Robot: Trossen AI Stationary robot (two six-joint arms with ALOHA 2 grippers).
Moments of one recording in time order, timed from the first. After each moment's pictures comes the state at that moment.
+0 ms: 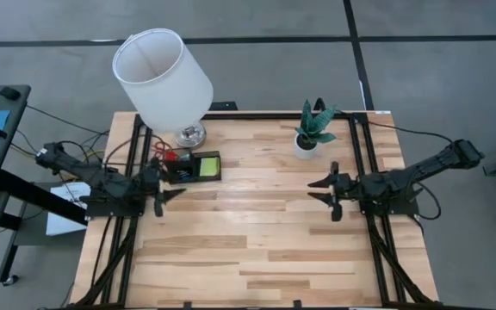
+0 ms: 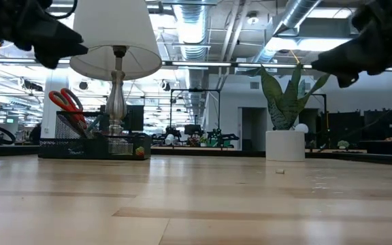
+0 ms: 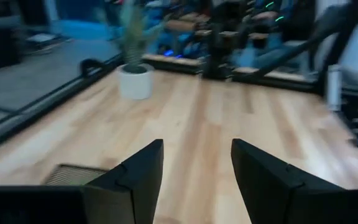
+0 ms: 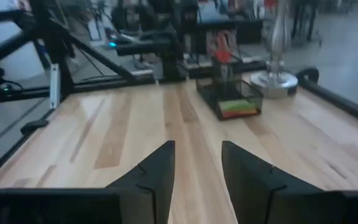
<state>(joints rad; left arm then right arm) -0.43 0.28 0.26 -0.18 -0.62 -0.22 0.34 0.51 0.10 0.26 0.39 0.11</state>
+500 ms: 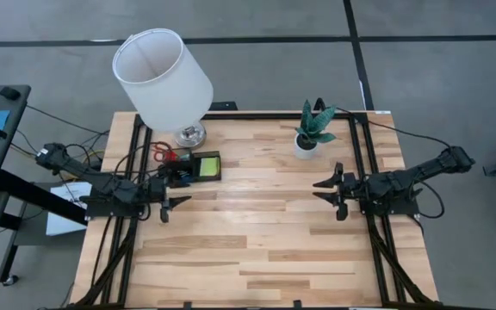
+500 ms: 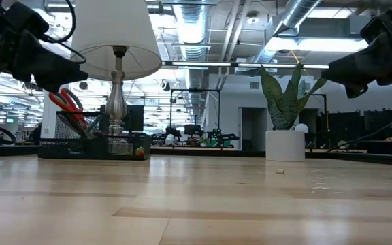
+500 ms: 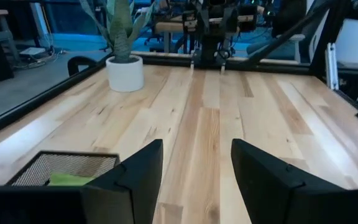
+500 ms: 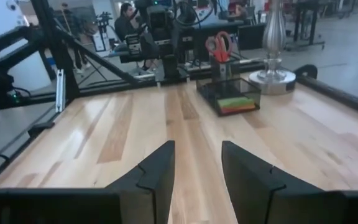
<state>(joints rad) -0.43 0.28 0.01 0.13 -0.57 -0.13 0.35 0.25 0.01 0.12 0.40 0.15</state>
